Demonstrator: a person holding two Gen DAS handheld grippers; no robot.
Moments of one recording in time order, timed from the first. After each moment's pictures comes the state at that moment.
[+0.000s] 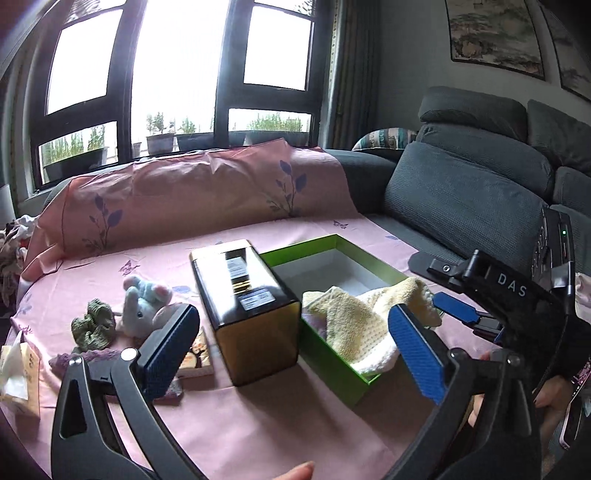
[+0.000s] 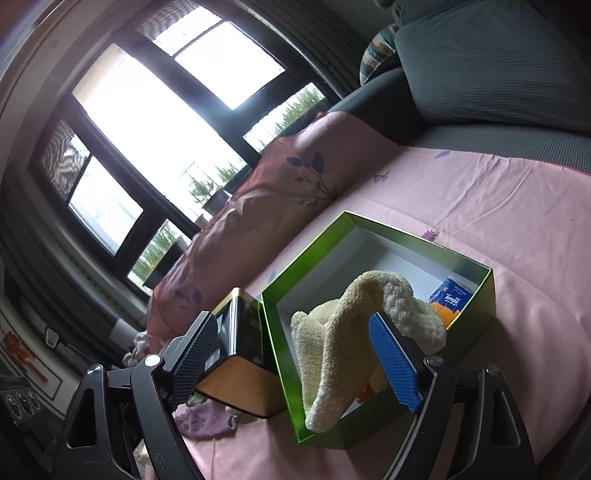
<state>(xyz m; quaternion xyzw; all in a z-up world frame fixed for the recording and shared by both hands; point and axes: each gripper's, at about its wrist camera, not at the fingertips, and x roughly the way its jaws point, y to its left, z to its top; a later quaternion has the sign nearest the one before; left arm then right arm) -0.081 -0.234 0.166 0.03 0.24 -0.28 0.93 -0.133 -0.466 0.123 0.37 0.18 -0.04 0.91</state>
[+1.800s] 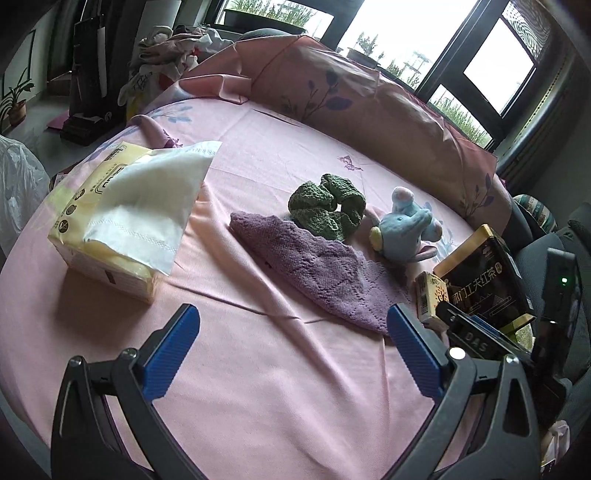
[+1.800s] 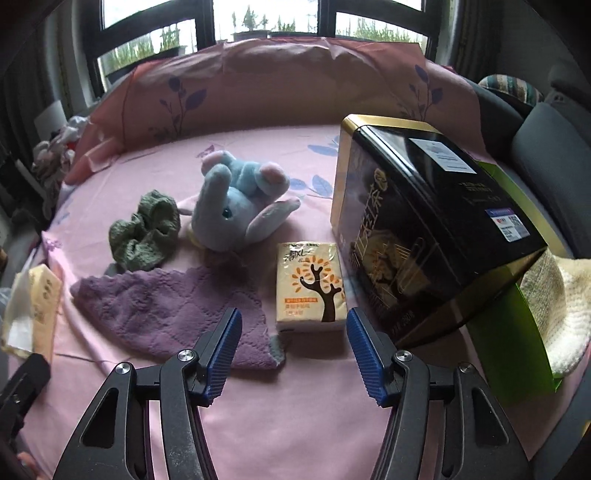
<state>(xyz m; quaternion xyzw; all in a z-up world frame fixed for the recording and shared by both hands) -0.005 0.025 0.065 -0.19 0.41 -0.06 0.89 0.030 -0.198 0.065 0.02 0.44 -0.10 0.89</state>
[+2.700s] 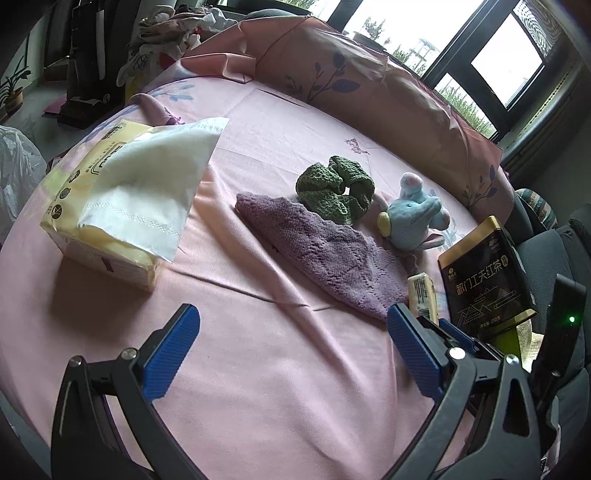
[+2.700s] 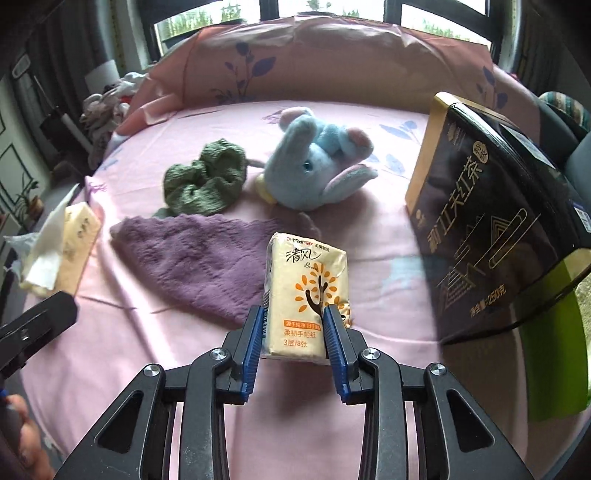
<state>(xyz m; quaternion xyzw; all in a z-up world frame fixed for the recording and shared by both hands) 0.000 0.033 0.057 -0.20 0.44 -0.06 0.87 0.012 -0.172 0.049 0.01 0.46 0.03 0.89</state>
